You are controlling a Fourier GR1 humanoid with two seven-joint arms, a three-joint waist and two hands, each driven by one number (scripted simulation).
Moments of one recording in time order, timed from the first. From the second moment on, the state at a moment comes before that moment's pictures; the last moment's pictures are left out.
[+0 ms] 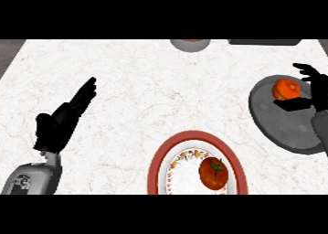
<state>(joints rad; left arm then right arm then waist) -0.17 0.19 -0.04 -1.59 -0.06 -0.13 0.21 -0.65 -0.47 -0.19 -0.55 0.59 -0.30 -0.15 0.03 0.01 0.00</state>
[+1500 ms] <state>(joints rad) -0.14 0.17 -0.02 -1.62 -0.09 -0.13 0.22 -0.44 -0.65 -0.57 -0.35 0.09 0.28 -0.86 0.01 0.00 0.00</state>
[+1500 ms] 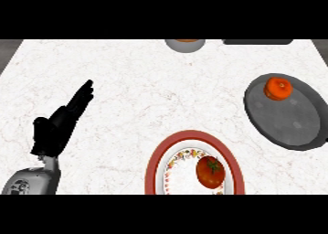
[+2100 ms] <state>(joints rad) -0.12 0.17 0.00 -1.63 -0.09 -0.15 0.21 -0.21 -0.59 -0.53 -0.51 0.02 0.28 -0.91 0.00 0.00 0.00</state>
